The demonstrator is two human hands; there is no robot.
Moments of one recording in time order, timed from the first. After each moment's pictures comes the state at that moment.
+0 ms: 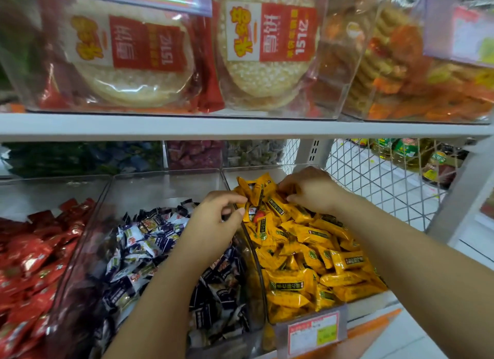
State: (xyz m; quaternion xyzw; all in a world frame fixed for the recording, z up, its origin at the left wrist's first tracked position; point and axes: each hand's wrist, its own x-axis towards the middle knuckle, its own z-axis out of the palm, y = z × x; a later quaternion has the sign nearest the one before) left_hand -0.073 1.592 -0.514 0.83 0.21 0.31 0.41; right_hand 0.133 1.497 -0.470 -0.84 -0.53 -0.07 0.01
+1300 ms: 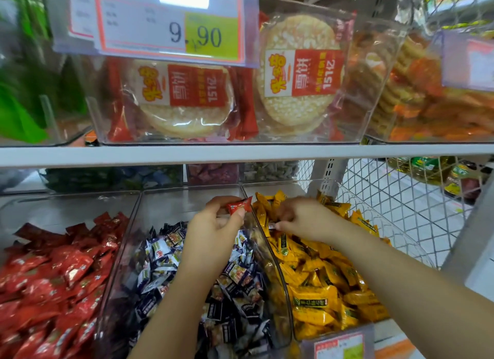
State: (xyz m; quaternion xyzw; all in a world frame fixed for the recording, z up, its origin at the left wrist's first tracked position) left_hand -0.102 1.592 -0.494 0.73 0.27 0.39 0.50; right_hand 0.079 1.512 -0.476 -0.84 -0.54 0.05 0.11
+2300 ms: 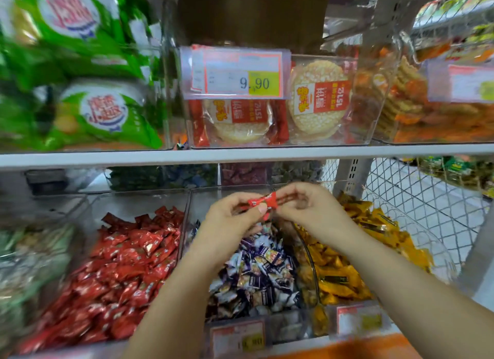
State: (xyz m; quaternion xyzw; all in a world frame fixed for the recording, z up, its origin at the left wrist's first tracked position) left_hand -0.169 1.572 -0.458 0.67 0.23 0.33 0.62; right_hand -0.024 1.489 -0.446 -0.66 -0.53 0.13 0.51
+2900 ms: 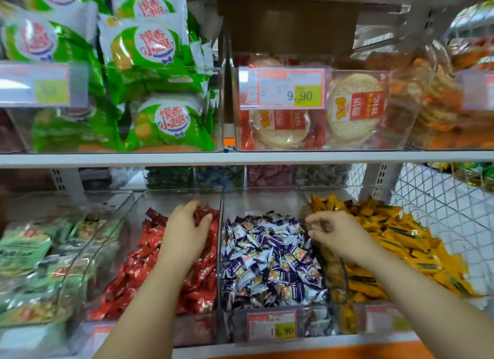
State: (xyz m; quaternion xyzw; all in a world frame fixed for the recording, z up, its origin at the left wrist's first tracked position) left_hand -0.250 1.635 -0.484 0.78 0.45 0.39 0.21; right_hand -0.013 1.490 -0.482 -0.80 -0.53 0.04 0.29
